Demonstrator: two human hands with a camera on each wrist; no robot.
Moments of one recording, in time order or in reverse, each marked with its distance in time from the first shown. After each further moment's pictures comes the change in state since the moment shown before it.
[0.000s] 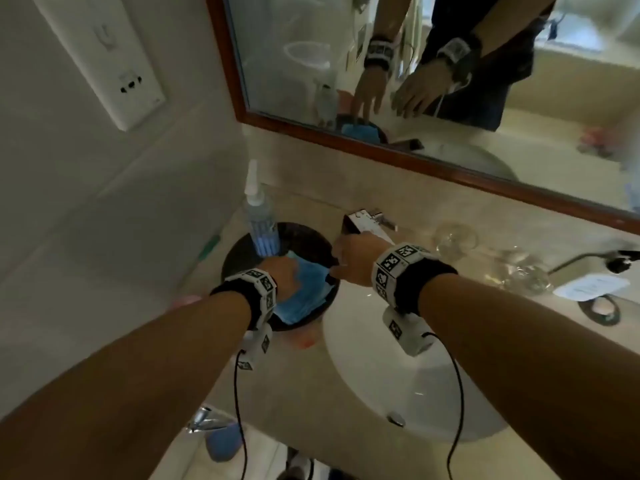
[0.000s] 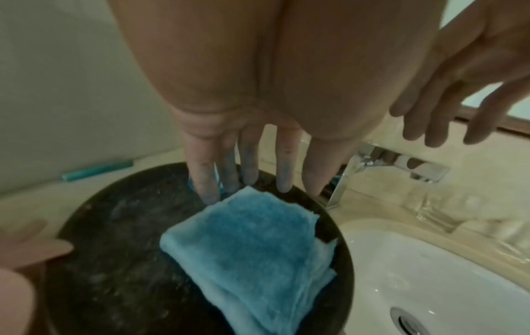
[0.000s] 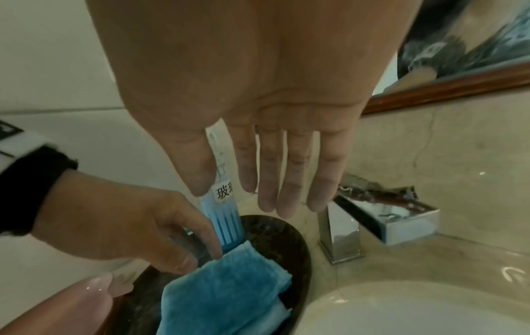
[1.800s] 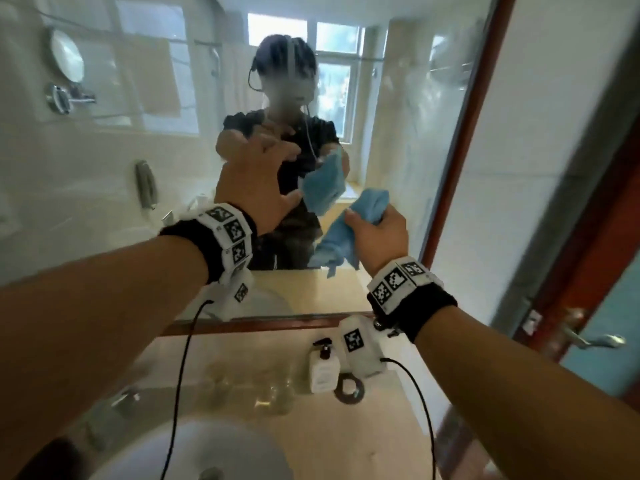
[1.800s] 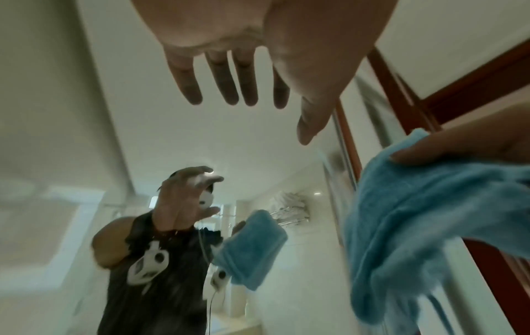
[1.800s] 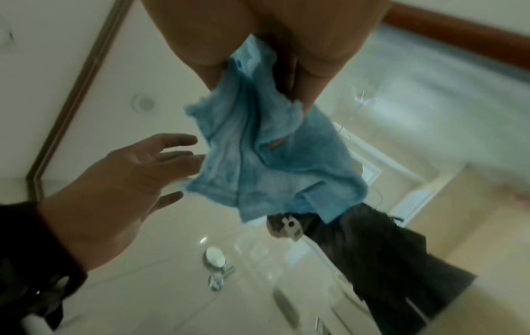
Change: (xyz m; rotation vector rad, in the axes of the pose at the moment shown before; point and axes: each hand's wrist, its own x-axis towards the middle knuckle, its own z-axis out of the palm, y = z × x) left_hand -0.146 0.531 -0.253 -0.117 1.161 0.828; right_hand -0.382 0.325 -0.197 0.947 1.462 0.332
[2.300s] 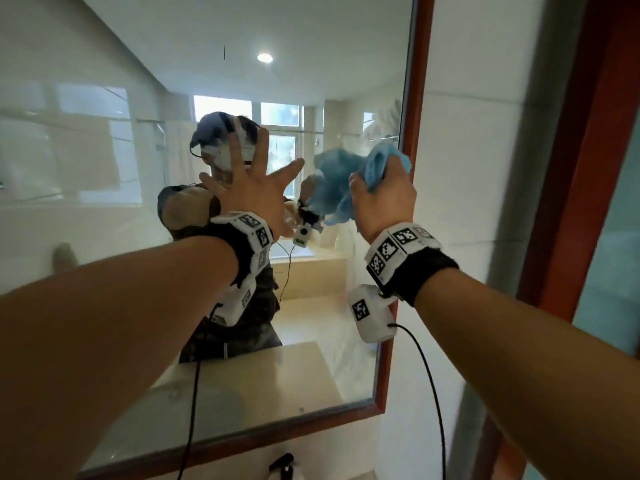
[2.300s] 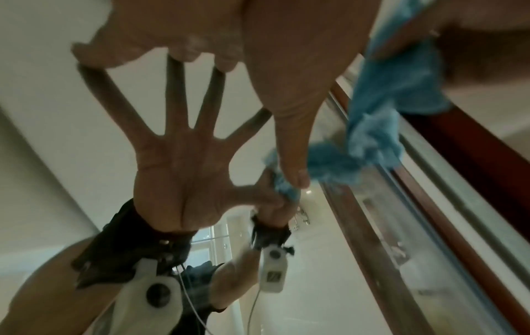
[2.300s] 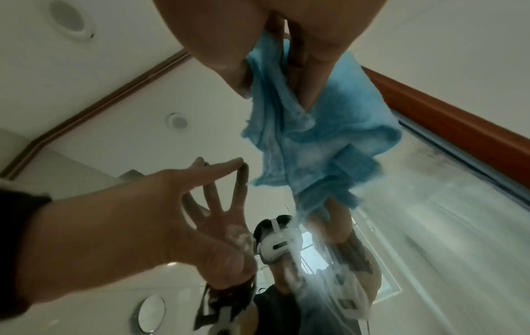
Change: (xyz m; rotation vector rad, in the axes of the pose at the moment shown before) left_hand 0.161 0.068 0.039 0.392 -0.088 0.033; right_hand 0.157 -0.084 -0.070 -0.228 0.345 -0.368
